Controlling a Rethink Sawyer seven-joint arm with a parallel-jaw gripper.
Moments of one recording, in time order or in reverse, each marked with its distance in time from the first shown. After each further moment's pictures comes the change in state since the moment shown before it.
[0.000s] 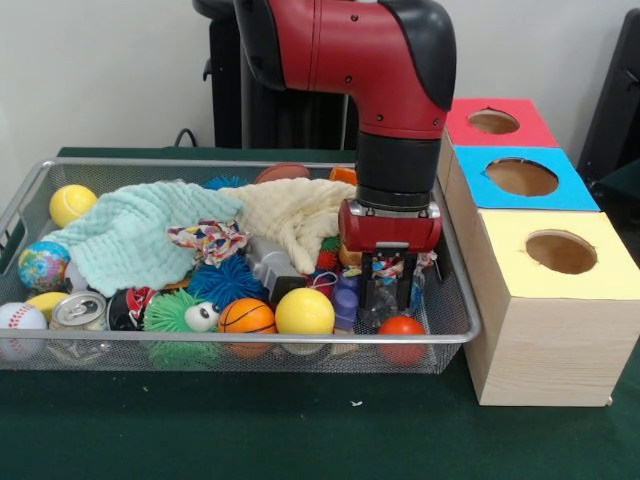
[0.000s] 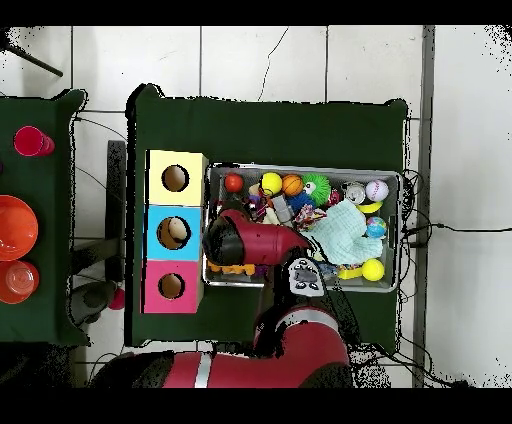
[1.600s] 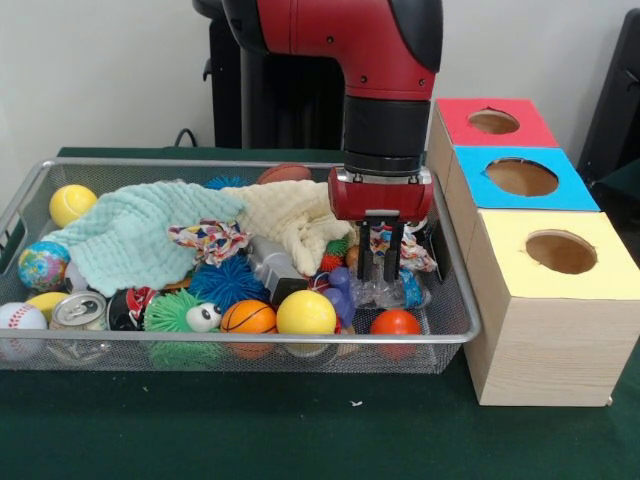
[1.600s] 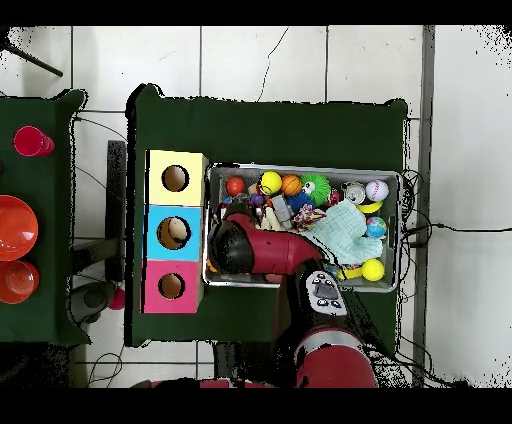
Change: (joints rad) arm -0.067 -0.104 0.049 0.102 0.000 0.001 0.000
